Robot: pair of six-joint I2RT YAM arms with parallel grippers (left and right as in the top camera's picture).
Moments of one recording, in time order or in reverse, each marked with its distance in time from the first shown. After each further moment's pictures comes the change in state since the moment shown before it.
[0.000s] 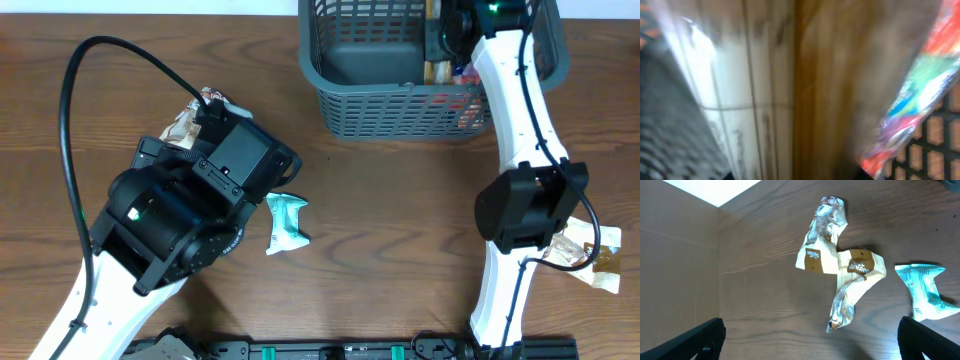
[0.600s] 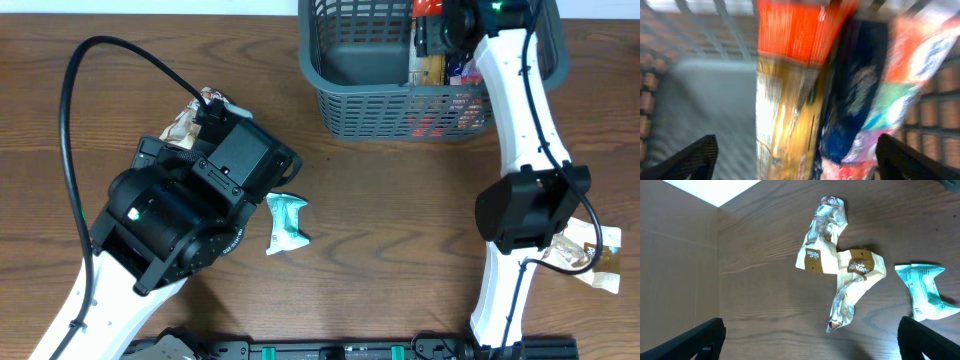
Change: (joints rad) left arm 0.000 0.000 0.000 0.000 0.000 0.000; right arm 0.000 -0.003 0.109 -0.005 0.001 -0.011
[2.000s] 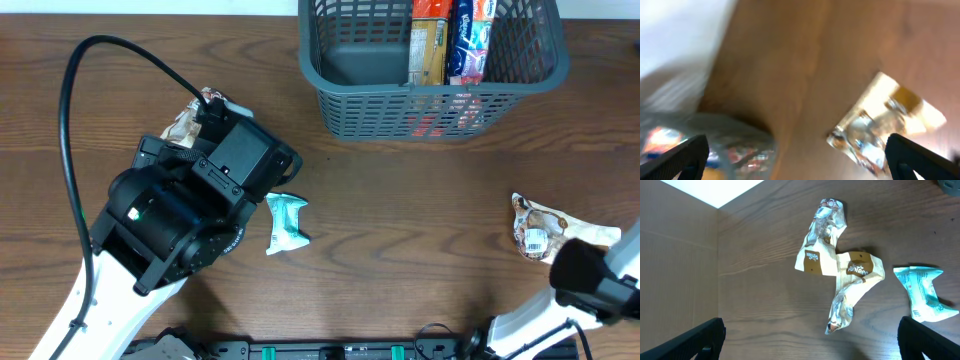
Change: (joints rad) left arm 0.000 0.000 0.000 0.011 0.000 0.000; right arm -0.570 -0.354 0.141 -0.608 0.133 0.828
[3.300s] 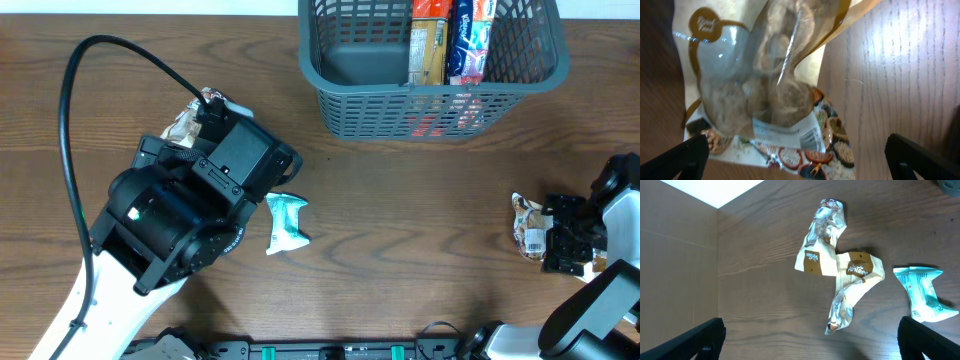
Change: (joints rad) left arm 0.000 0.000 0.000 0.001 0.000 0.000; right arm -0.176 -0.300 -1.493 0.670 -0.216 0.299
